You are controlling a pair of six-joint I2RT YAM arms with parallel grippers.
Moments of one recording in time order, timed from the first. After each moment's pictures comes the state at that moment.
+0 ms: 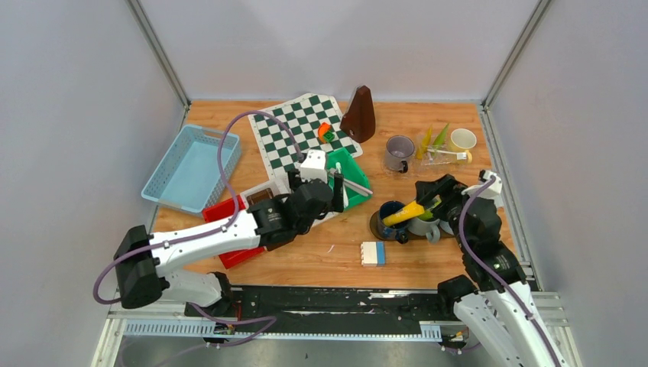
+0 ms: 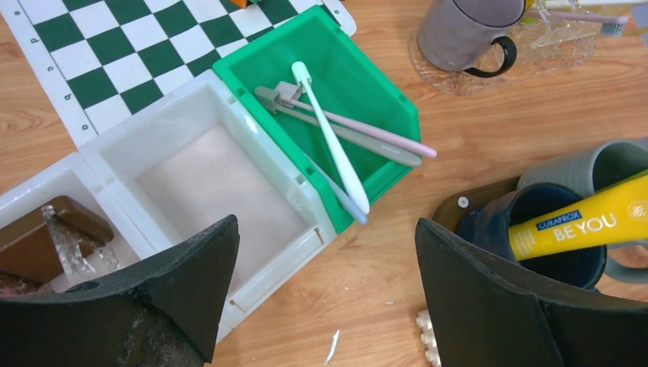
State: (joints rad) left arm -1.12 1.25 0.95 -0.23 -0.73 -0.58; right arm 0.34 0.47 0.58 -0.40 0.23 0.68
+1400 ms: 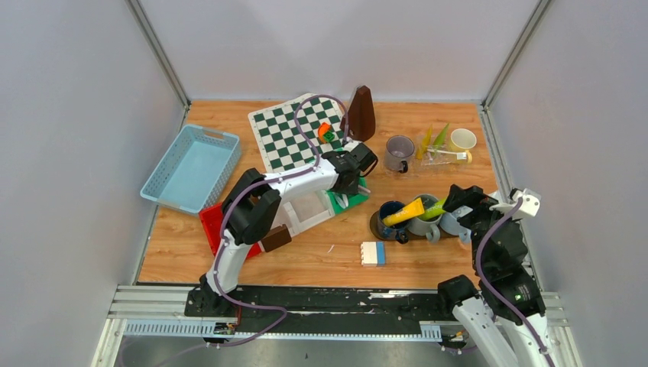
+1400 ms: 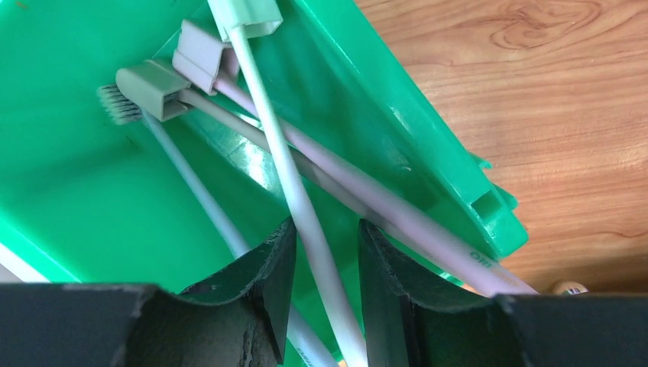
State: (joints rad) left arm -0.87 2.12 1.68 -0.66 -0.37 -0.60; right arm 0.34 0.26 0.67 -0.54 0.56 0.44
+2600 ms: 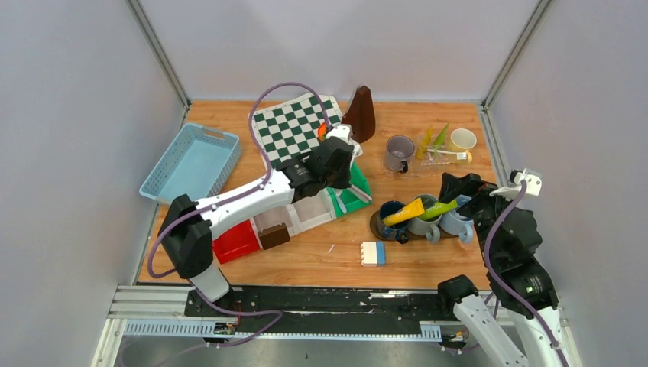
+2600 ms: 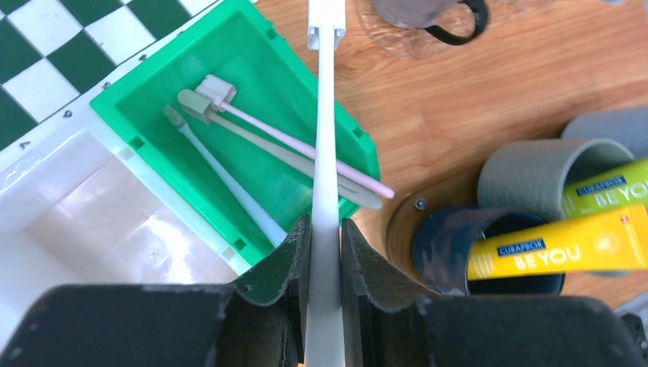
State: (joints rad) left arm -0.89 1.67 1.40 -0.44 -0.27 -0.58; right arm 0.34 0.38 0.84 -0.54 0.40 0.39
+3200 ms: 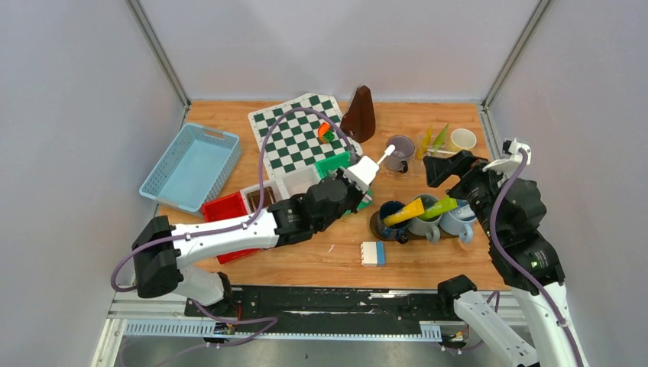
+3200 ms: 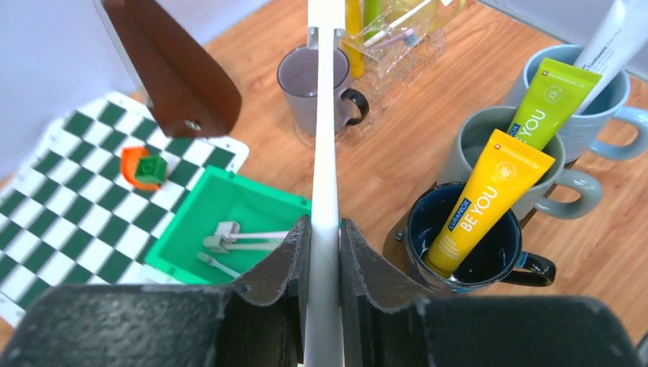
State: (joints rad) left arm -1.15 1.41 1.08 0.09 -0.42 -0.04; right arm 0.34 0.60 1.05 -0.55 0.15 0.48
